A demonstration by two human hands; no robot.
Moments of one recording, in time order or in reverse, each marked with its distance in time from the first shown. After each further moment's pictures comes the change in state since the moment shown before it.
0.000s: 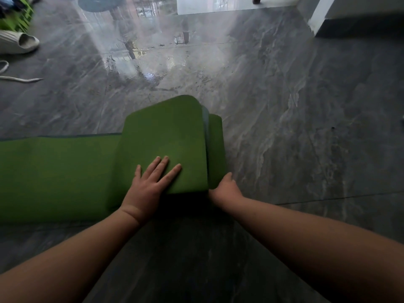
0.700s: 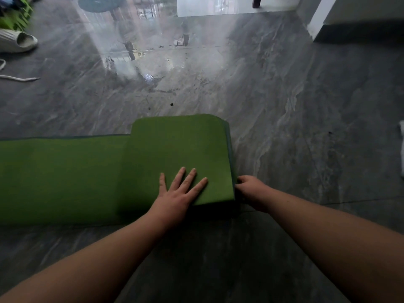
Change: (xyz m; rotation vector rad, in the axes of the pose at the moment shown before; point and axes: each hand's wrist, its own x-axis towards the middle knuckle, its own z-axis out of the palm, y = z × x) left_hand 0.028 0.070 0.015 0.023 -0.304 0.011; right_hand 0.042 0.052 -0.060 0.338 -0.178 -0.019
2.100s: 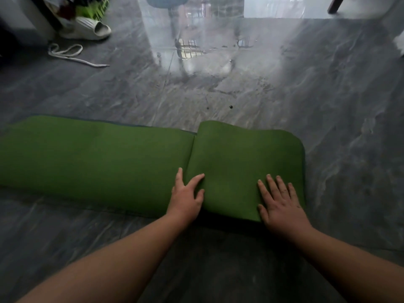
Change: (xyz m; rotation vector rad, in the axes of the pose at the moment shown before) left_hand -0.036 -0.105 0.043 -0.798 0.307 -0.584; right_hand 0.006 -0.003 0.079 -1.322 0.269 -0.544
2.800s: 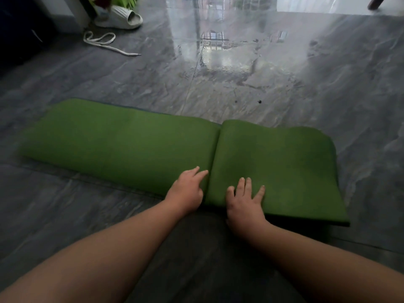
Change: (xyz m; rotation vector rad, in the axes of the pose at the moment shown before) left_hand -0.011 -0.055 -0.054 0.333 -0.105 0.098; right_hand 0.007 -0.177 -0.023 -0.161 -0.239 -0.128
